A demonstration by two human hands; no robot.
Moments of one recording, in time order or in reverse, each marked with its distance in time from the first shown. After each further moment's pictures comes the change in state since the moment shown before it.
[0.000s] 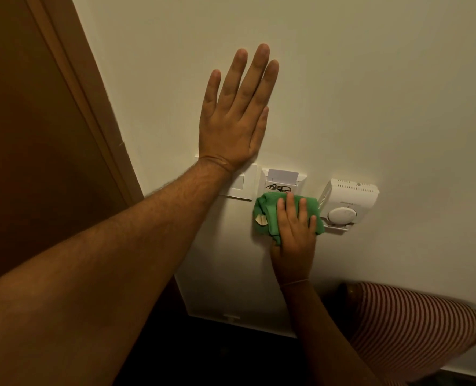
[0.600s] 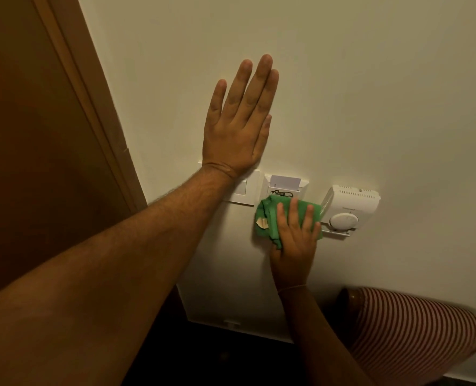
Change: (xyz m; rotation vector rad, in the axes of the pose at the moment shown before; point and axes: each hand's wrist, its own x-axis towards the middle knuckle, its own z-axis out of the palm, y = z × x) left_hand 0.000 0.003 -0.005 -0.008 -0.031 0.000; right_hand 0.003 -0.005 0.001 0.014 0.053 0.057
